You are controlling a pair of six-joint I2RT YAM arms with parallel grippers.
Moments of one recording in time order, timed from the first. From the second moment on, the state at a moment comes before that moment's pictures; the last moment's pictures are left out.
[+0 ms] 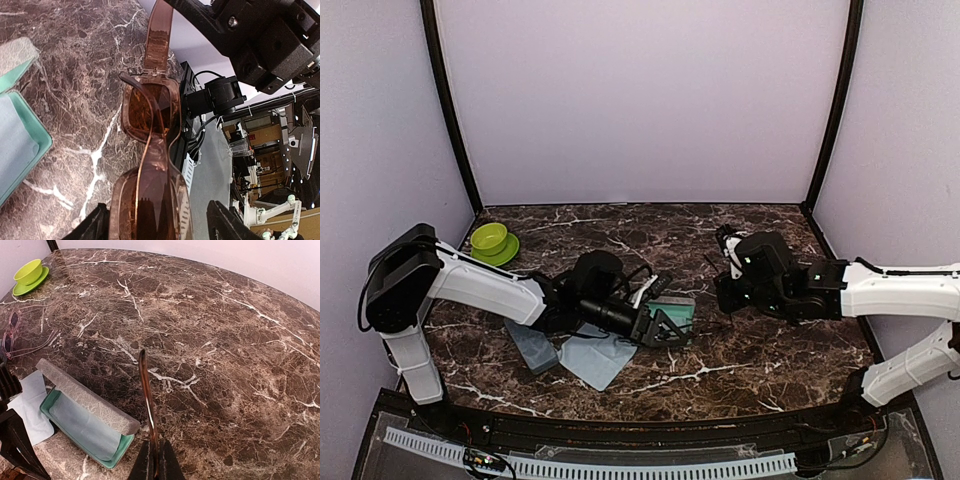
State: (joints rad) left arm -0.99 1.81 0.96 0.34 0.69 -0.74; right arm 0.96 1.25 0.81 -0.24 0.40 0.34
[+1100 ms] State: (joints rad) left arm -0.99 1.75 0.89 0.47 0.50 -0.82; right arm 0.96 1.25 0.81 -0.29 0.46 0.53
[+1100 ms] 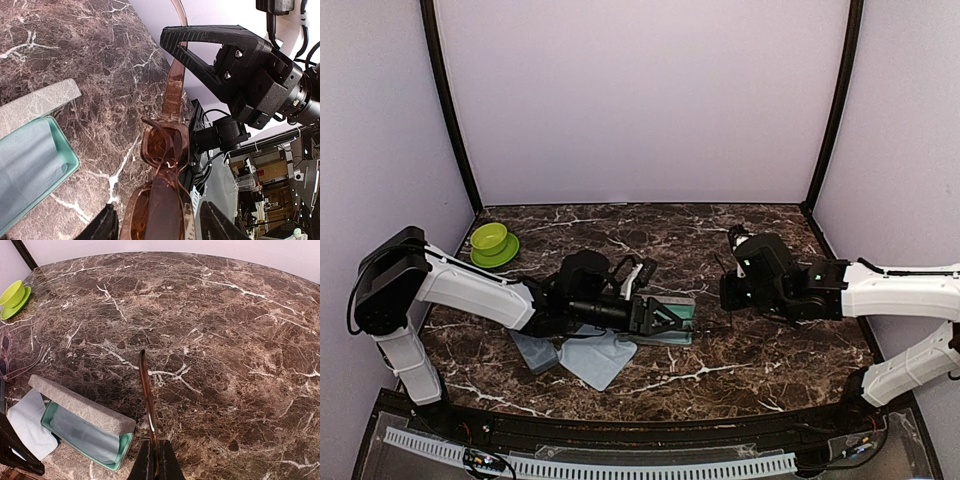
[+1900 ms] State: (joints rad) left arm -0.99 1.75 0.89 0.47 0.52 -0.86; right arm 0.96 1.27 0.81 -0.31 0.51 0.57
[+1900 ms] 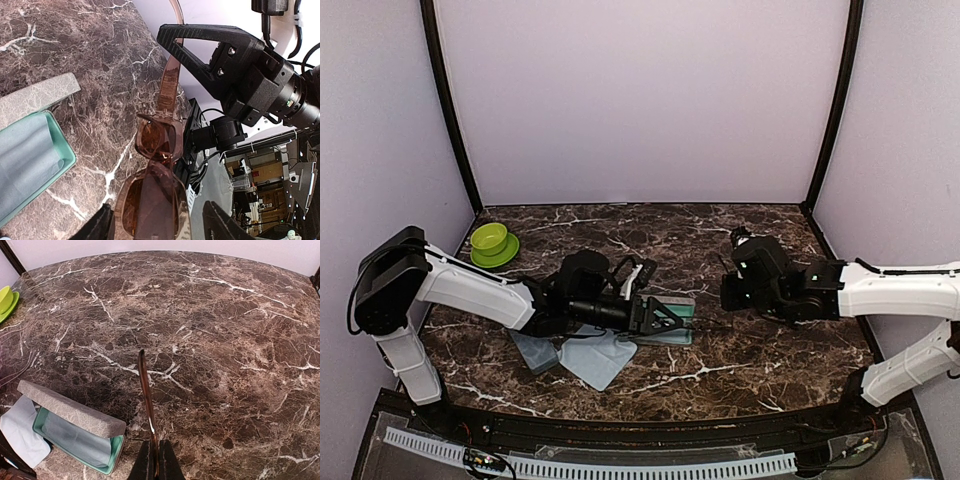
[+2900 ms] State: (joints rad) left arm -0.99 1.77 0.89 0.47 0.53 -0.87; right arm 0.96 1.27 0.81 -0.31 0.51 0.57
